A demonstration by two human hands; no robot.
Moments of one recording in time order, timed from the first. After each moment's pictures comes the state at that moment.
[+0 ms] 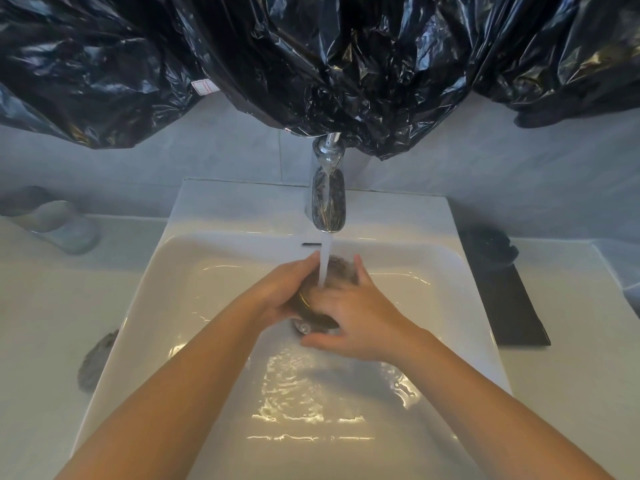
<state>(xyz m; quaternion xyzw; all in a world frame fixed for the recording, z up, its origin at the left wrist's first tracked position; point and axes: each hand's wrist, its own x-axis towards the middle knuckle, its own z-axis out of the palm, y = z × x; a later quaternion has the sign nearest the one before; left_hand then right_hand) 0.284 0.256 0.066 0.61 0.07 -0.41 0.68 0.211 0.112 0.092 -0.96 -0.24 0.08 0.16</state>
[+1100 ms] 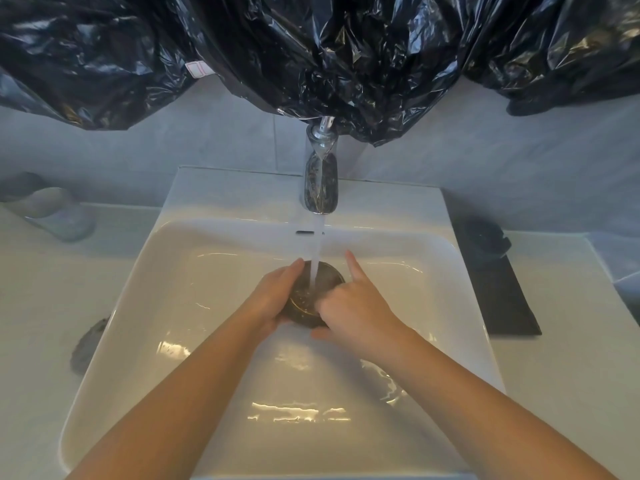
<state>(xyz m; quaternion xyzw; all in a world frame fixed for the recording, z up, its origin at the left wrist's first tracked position) 0.251 0.257 0.051 0.65 0.14 -0.30 0.68 0.200 0.124 0.098 -0.96 -0.25 0.11 -0.10</state>
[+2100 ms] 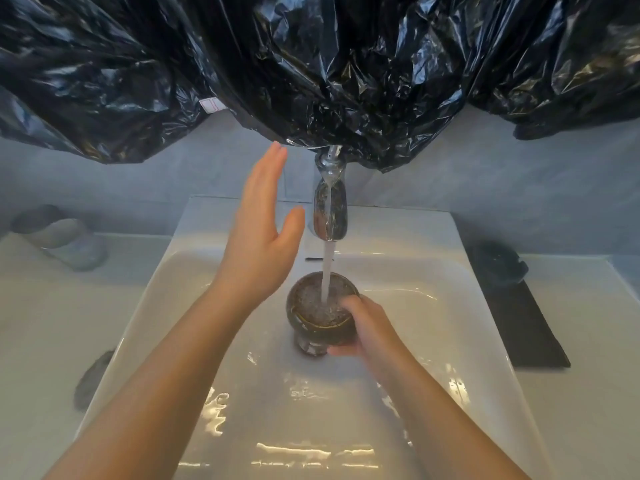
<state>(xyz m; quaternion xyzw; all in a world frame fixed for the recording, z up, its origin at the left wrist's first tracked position) 0.276 0.270 0.164 0.85 -0.20 0.14 0.46 0.209 0.128 0.076 -0.60 0.29 0.15 0.73</state>
